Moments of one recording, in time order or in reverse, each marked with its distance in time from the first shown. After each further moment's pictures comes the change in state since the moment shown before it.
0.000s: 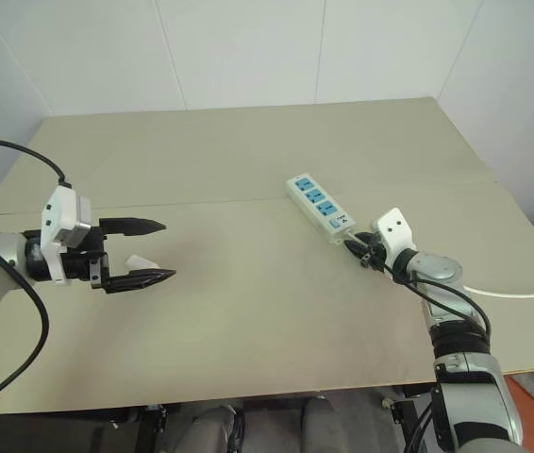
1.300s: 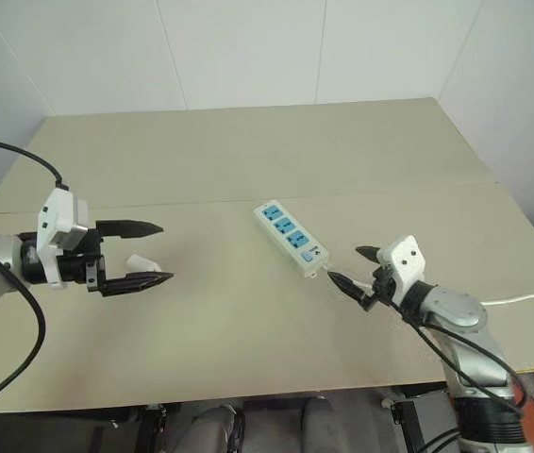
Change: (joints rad) left arm 0.004 0.012 0.010 -0.014 -0.004 0.019 -0.006; right arm 0.428 0.061 -0.112 -0.751 0.194 0.292 -0.086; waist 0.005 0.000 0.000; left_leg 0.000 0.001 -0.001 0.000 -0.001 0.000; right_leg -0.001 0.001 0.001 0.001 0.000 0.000
